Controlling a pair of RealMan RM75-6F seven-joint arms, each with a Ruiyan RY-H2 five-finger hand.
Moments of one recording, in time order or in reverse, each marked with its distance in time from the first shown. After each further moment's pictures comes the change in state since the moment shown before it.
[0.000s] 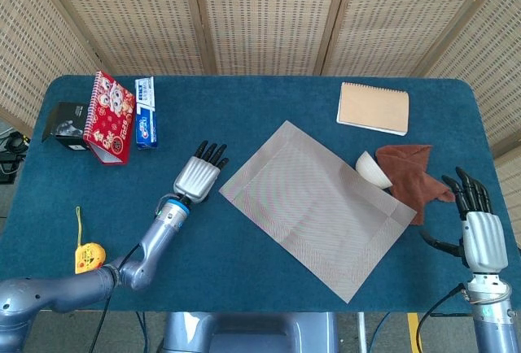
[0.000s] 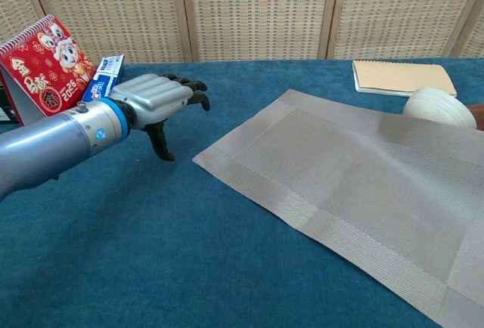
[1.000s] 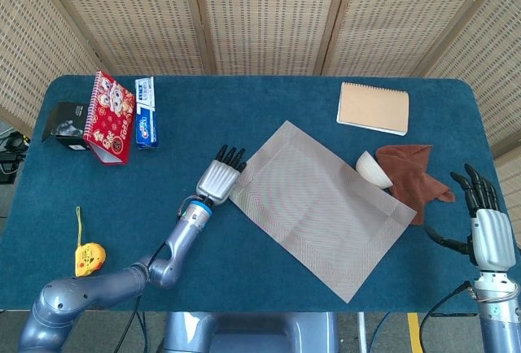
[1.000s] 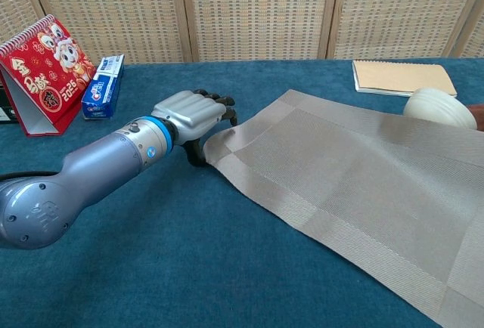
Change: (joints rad) left arm -0.105 -0.197 0.002 0.257 -0.002 -0.019 -0.071; right arm -0.005 0.026 0.018 -0.008 0.016 -0.007 0.068
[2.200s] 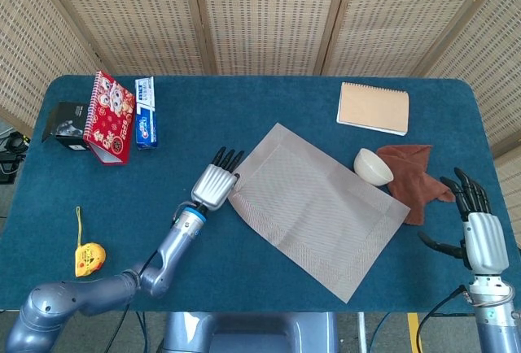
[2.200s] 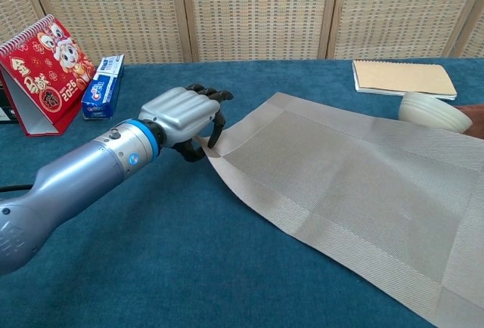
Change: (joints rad) left arm 0.073 0.048 0.054 -0.098 0.099 0.108 -0.051; right arm -0.004 0.009 -0.022 -0.032 -0.037 0.000 -0.002
